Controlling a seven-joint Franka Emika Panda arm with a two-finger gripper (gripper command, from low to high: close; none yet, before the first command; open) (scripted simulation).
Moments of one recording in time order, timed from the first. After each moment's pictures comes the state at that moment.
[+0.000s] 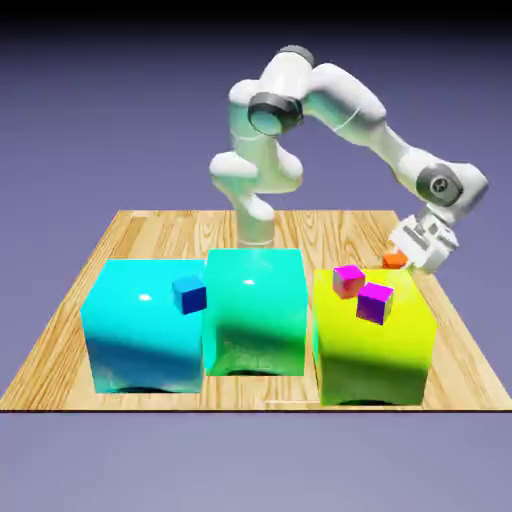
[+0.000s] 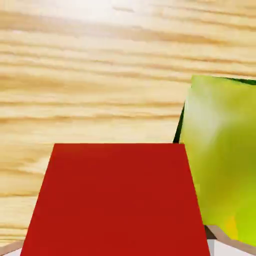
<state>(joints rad) -0.11 0.53 1.28 -2.10 -0.67 1.56 0.77</state>
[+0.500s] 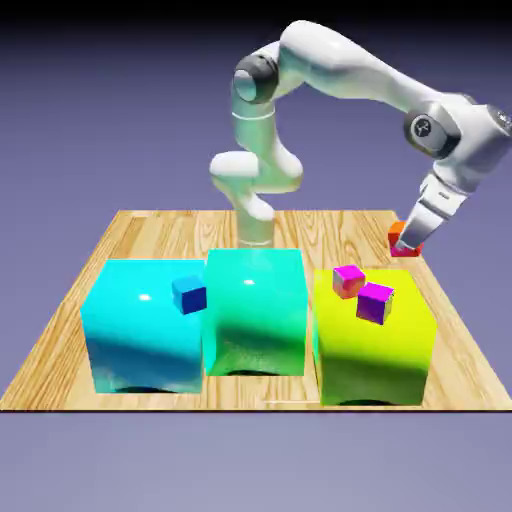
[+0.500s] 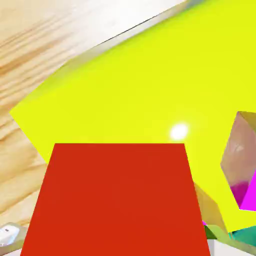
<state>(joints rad) -0.13 0.24 0.80 -1.67 -0.25 1.43 0.43</state>
